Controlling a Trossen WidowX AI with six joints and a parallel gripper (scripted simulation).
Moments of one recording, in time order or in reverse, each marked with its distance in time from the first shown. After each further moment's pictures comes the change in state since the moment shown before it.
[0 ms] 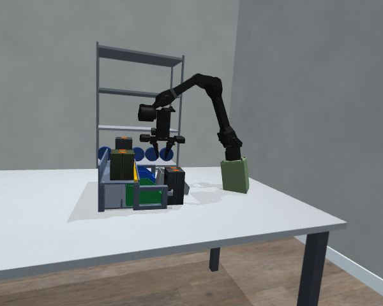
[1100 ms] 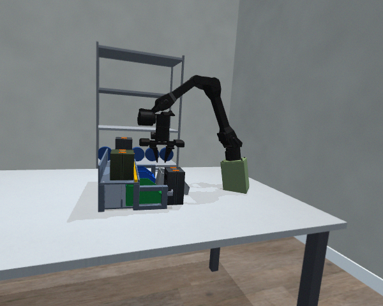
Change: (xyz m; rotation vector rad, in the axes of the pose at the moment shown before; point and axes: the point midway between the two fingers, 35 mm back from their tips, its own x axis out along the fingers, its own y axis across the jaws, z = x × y) arm 0.017 0.001 0.001 0.000 -0.001 -0.003
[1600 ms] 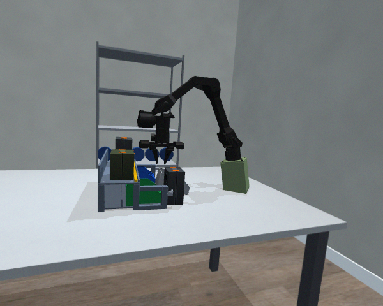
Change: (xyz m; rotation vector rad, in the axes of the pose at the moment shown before) arm 0.008 0.001 0.000 0.000 0.000 0.002
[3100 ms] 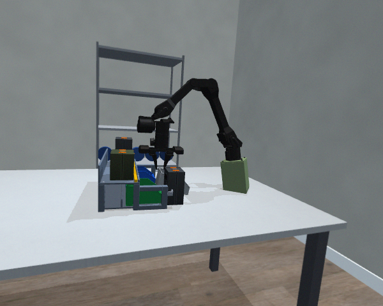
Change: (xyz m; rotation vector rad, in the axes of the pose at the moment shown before) arm 0.022 0.001 0.000 0.001 0.001 0.004
